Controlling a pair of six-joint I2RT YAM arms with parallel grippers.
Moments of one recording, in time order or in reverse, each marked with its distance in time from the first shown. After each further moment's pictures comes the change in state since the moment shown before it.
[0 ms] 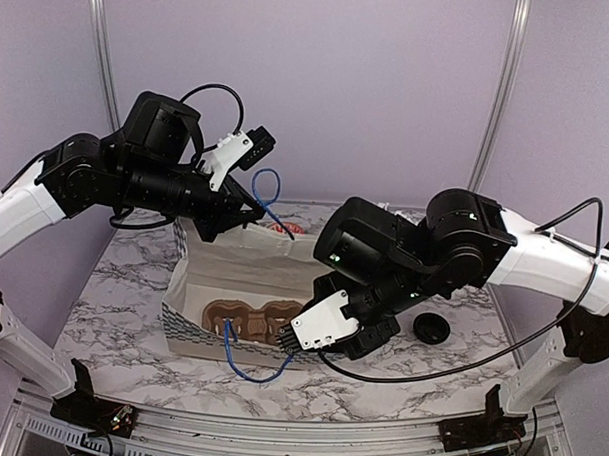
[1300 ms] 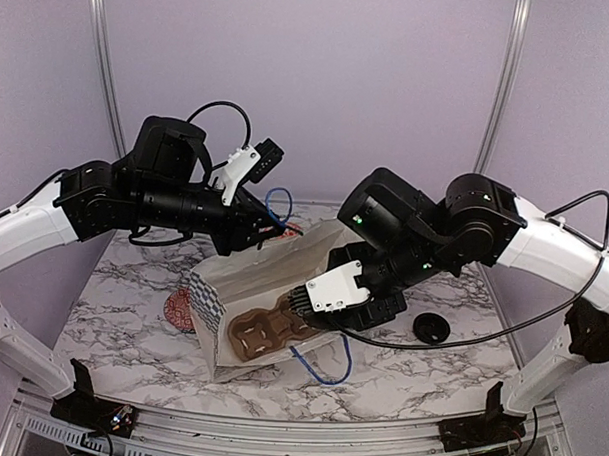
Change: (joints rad) left arm -0.005 -0.030 -0.198 0.259 0.101 -0.061; right arm -0.130 -0.055 -0.036 0.069 -0.012 -0.018
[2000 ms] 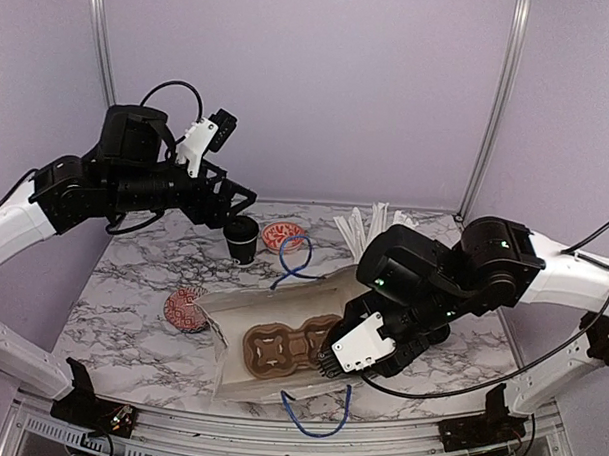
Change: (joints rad) left arm 0.092 -0.113 -0.017 0.011 -0.191 0.013; right arm 0.114 -0.135 -0.235 0.002 -0.042 -0.024
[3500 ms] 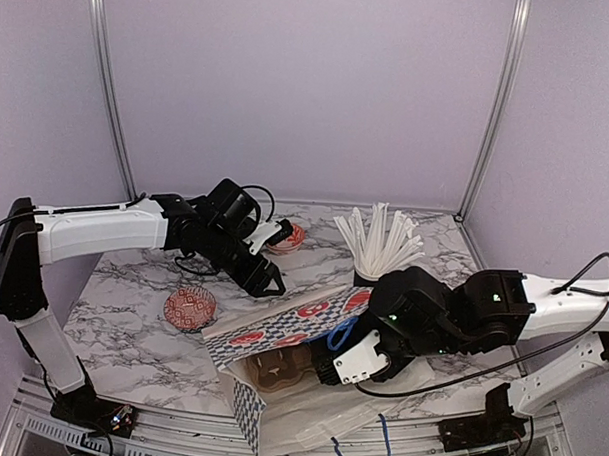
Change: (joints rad) left arm 0.109 0.455 -0.112 -0.018 0.377 -0.055; right arm 0.011 -0.159 -0.398 0.446 0.177 -0.109
